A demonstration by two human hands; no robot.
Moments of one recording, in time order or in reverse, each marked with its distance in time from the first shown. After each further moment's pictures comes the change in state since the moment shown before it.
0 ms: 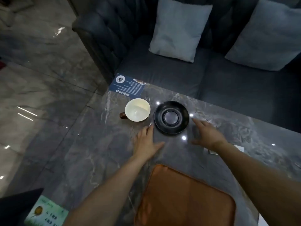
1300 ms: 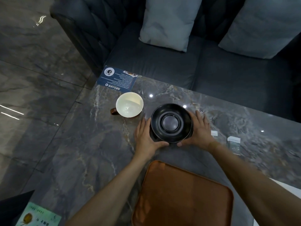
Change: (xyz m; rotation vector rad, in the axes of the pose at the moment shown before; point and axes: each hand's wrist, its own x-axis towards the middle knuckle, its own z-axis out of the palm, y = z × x) left_hand -0.003 0.012 0.016 -0.408 0.137 0.033; right_hand -0.002 -0.003 0.038 0.291 0.084 0.056
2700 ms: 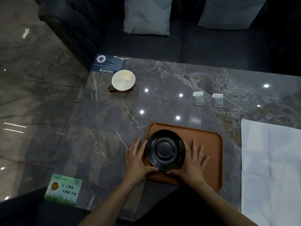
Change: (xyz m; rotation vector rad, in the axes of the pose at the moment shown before) left_hand -0.196 -0.084 -0.027 0.292 -0.281 0.039; right_hand -0.239 0.007 0.171 0.117 0.049 0.279
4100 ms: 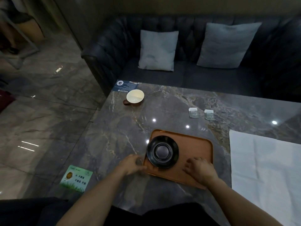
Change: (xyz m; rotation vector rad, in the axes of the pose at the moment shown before) left_hand -0.034 -0.003 -0.049 0.186 -0.261 -0.085; right_hand -0.038 0.032 -0.062 -0.404 -0.029 -0.185
